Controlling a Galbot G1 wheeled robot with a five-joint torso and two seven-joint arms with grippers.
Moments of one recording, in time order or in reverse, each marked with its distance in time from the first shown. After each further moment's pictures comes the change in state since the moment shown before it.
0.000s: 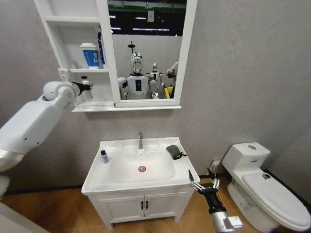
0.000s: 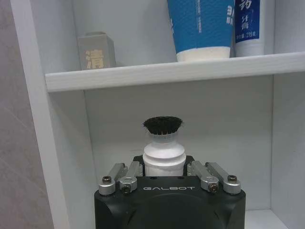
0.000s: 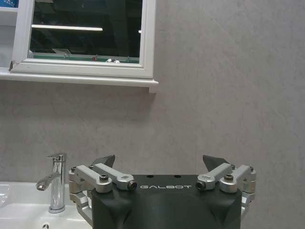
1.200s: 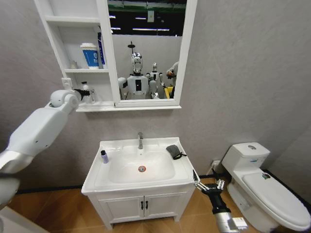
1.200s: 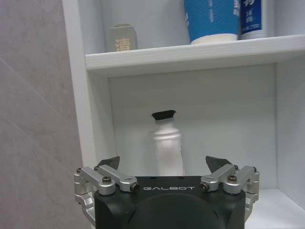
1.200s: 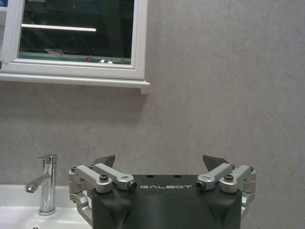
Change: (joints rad) left arm 0.225 0.122 -0.153 -0.208 0.014 -0.058 -0.034; right arm -0.009 0.002 0.021 -0.004 0.012 0.012 0.009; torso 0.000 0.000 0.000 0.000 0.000
